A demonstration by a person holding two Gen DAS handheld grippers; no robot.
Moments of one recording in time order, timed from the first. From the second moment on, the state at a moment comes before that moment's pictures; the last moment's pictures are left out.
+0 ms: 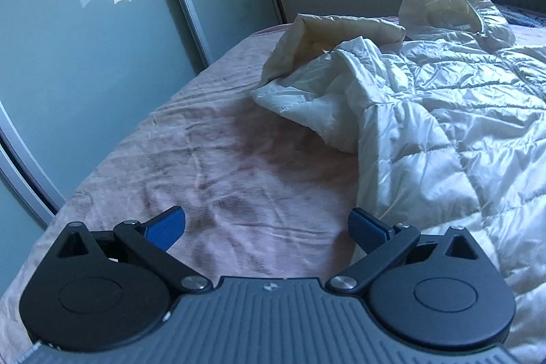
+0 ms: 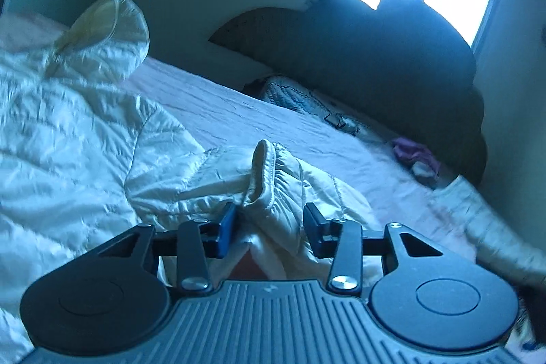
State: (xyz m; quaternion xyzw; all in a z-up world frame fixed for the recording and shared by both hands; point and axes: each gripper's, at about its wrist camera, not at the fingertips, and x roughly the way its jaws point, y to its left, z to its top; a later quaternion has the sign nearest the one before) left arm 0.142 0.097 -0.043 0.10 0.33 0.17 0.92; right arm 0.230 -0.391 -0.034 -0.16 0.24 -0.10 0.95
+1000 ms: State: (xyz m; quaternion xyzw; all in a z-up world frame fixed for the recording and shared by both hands) left arm 0.147 0.115 -0.055 0.04 0.33 0.16 0.93; right arm 0.241 -0.390 -0.072 -0.31 0.24 -0.15 0.91
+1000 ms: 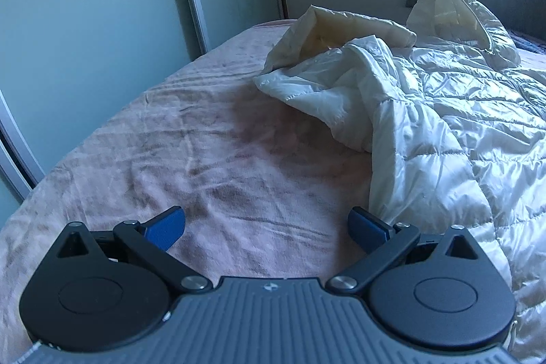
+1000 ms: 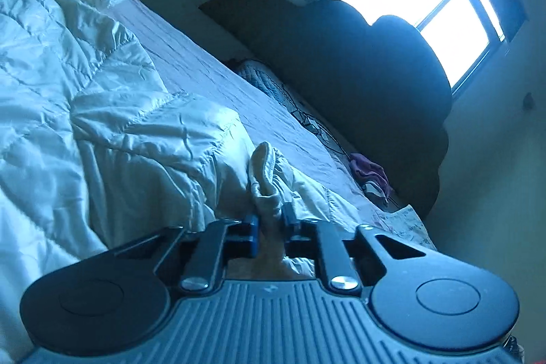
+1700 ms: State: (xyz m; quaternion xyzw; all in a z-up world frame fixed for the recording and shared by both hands) left arm 0.146 0.116 -0.055 0.04 0.33 0.16 0.93; right arm 0.221 -0.357 0.053 -0.07 0.16 -0.02 0.98
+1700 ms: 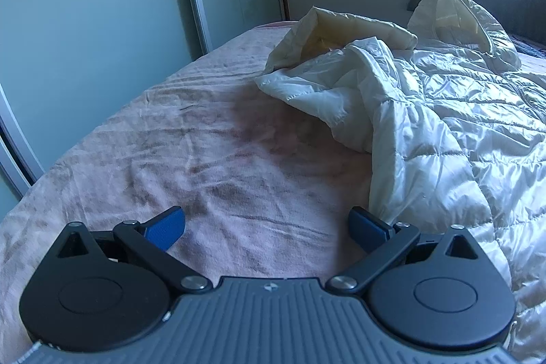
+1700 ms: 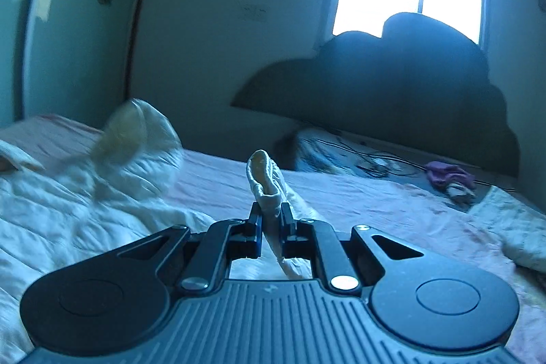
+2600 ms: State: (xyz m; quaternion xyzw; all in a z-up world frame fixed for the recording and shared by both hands) left arm 0.145 0.119 -0.056 0.02 0.33 0.16 0.93; right arm 0.237 -0.224 0.057 -0.06 0.16 0.11 0.98
